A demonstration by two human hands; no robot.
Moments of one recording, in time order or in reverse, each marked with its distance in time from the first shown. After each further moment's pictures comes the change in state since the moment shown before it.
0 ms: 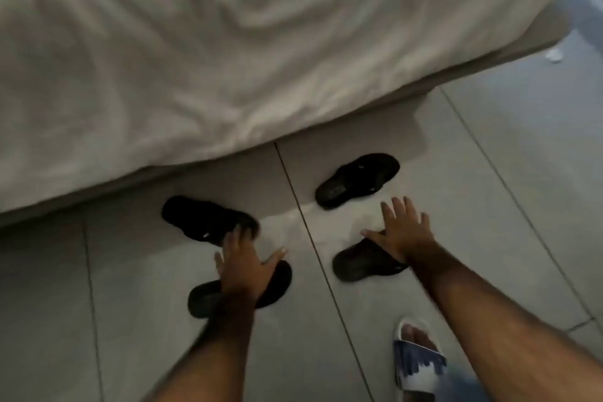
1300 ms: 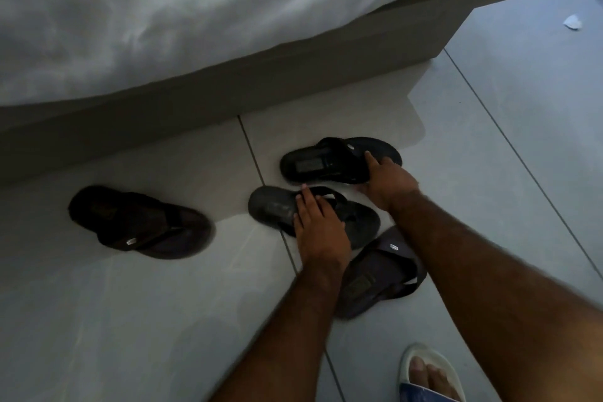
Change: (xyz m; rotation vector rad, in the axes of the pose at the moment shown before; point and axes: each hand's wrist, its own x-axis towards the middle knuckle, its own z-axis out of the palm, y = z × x) left_hand 0.080 0.155 0.188 -0.010 -0.084 0.228; right_hand 0.165 0.013 0.039 0.041 0.110 0.040
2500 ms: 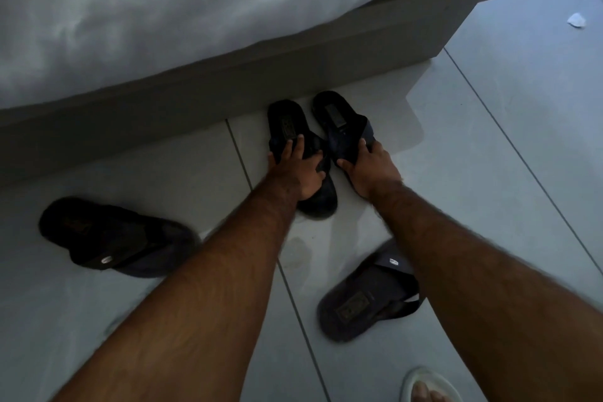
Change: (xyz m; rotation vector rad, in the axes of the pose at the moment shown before) left_hand 0.141 -0.012 -0.065 0.205 -0.218 0.199; right_hand 0.042 -0.023 -0.004 0.251 0.094 0.070
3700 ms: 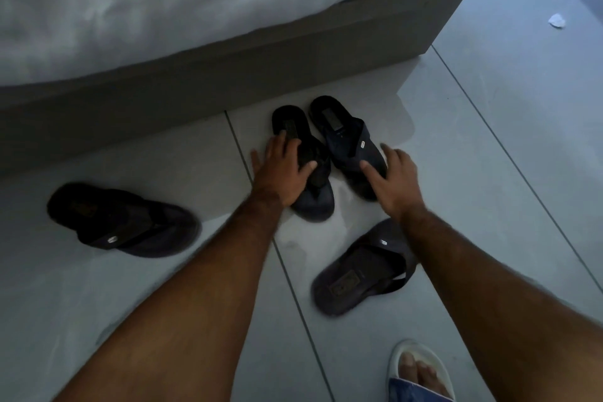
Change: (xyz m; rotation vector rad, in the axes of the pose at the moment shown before) left_hand -0.048 -0.013 0.016 -0.190 0.332 0.012; right_hand -0.069 0.061 -0.006 0.289 0.202 -0.044
